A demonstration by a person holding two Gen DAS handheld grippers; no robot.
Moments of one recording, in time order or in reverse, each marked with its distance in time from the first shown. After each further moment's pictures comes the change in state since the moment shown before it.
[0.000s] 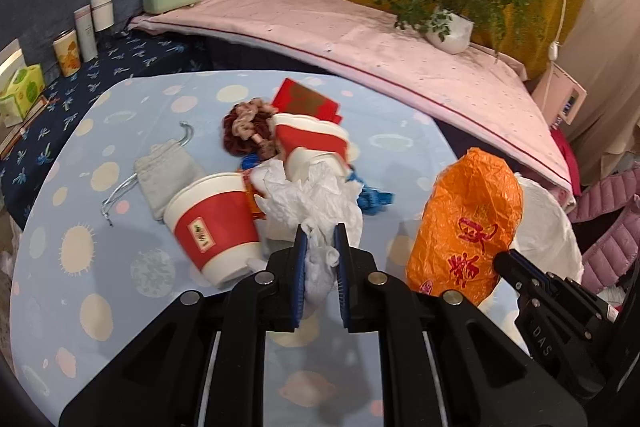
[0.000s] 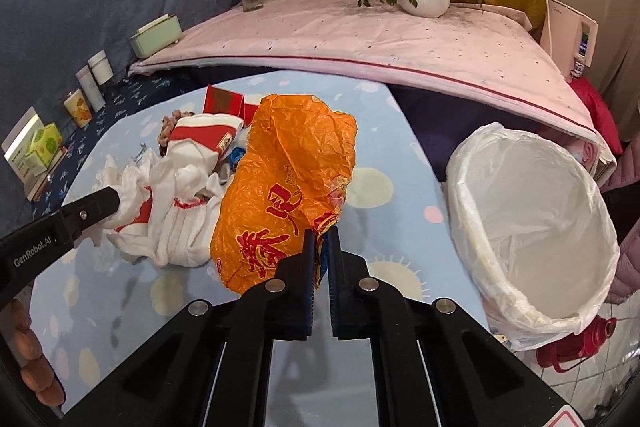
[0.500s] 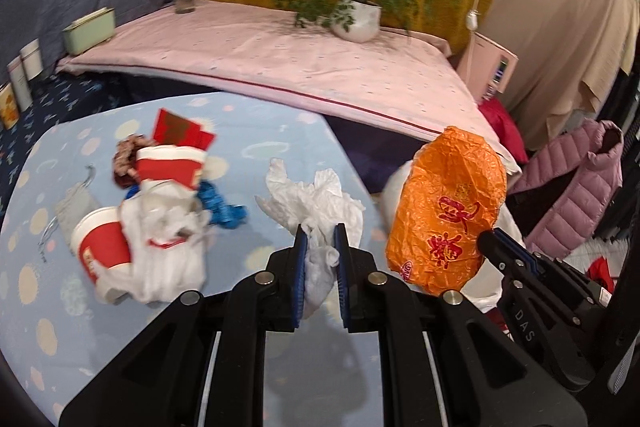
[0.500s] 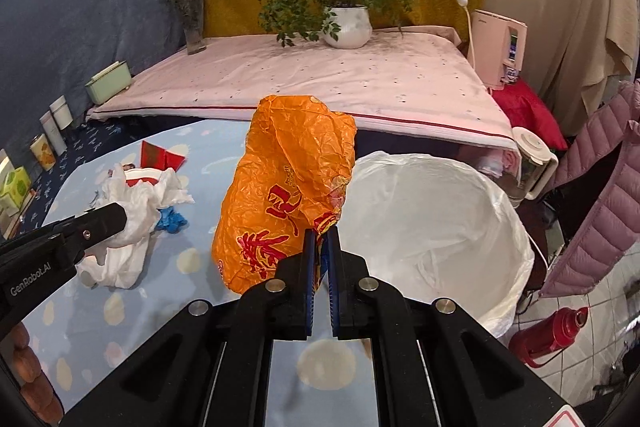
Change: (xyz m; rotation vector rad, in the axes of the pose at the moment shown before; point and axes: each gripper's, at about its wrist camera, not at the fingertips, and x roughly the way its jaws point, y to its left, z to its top) left arm -0.003 -0.121 0.004 0.168 -0.004 -0.174; right arm -0.046 -0.093 0.008 0.094 -0.098 -0.157
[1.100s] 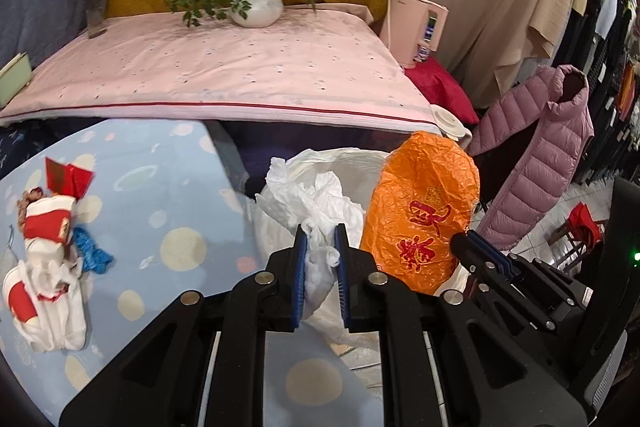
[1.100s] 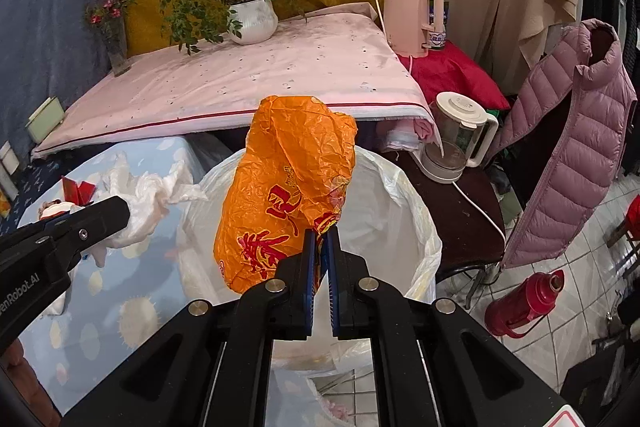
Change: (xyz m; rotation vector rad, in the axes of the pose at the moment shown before) left arm 0.064 -0.119 0.015 0.183 0.050 -0.144; right arm 0.027 -0.106 -0.001 0.149 0.034 -0.139
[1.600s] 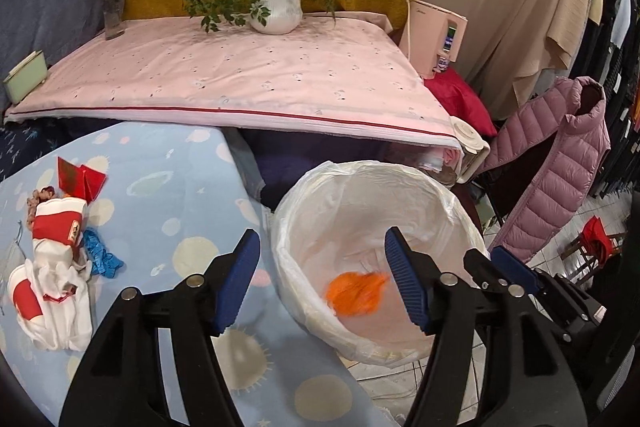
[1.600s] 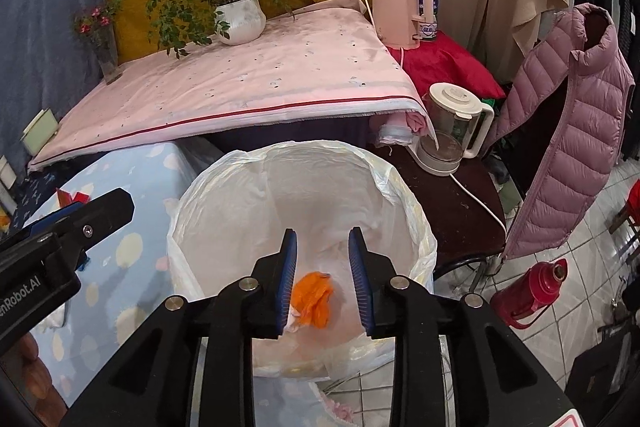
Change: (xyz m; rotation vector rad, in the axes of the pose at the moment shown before) left arm 0.001 0.010 0.002 -0.050 -0.031 0.072; right arm 0.000 -0.003 0.001 0.032 0.004 0.005
